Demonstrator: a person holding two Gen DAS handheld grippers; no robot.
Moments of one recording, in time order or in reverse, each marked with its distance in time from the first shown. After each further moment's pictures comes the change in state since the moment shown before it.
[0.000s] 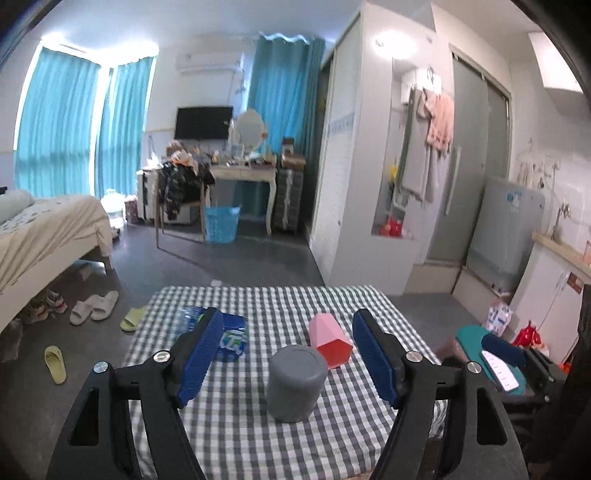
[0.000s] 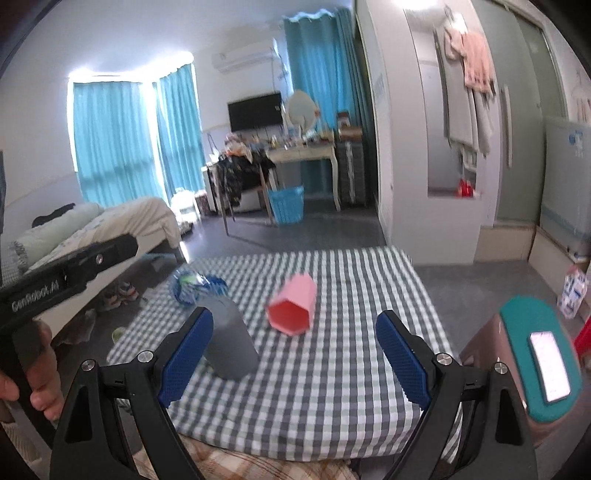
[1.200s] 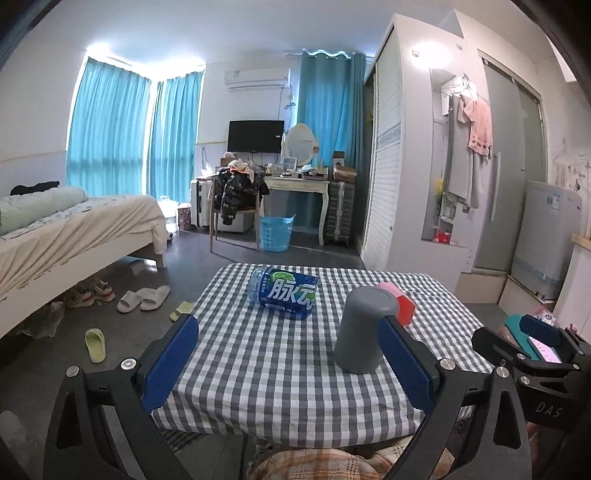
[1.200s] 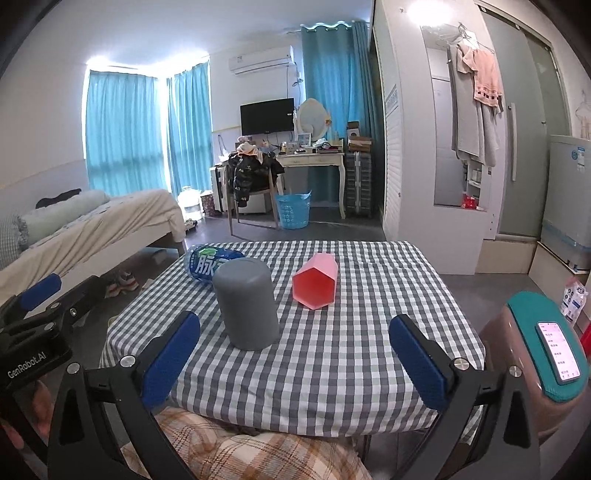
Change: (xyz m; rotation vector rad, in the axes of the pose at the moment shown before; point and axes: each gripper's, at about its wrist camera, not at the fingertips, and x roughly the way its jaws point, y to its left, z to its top) left arm -0.028 0.035 -0.097 -0.025 -0.063 0.203; right arm 0.001 0.039 -0.060 -0.055 -0.023 -0.006
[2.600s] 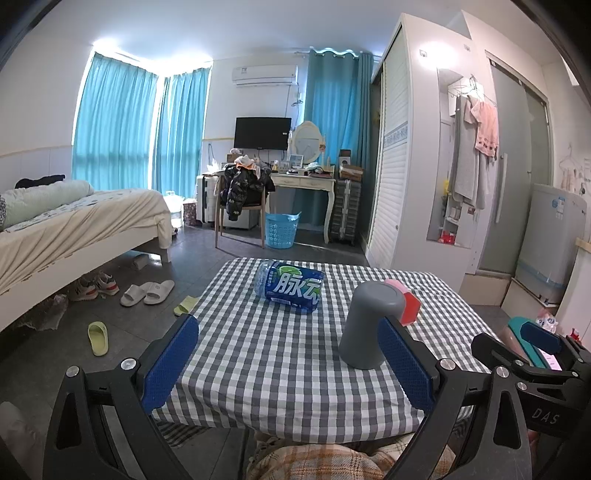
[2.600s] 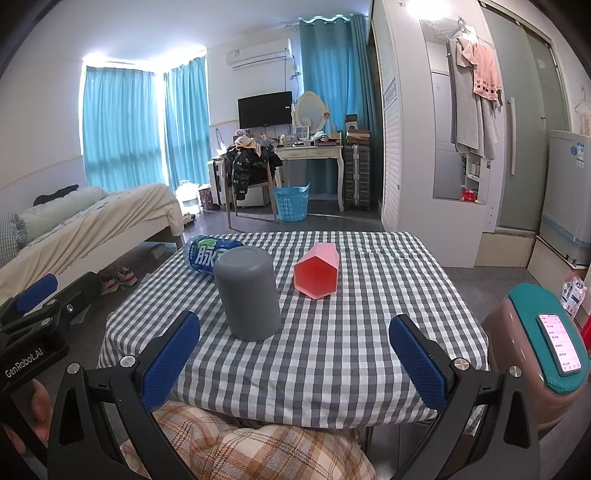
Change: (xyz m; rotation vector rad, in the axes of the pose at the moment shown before) left arm -0.001 0.005 -0.004 -0.017 0.009 0.019; right arm 0.004 0.005 -0.007 0.007 0.026 -0.007
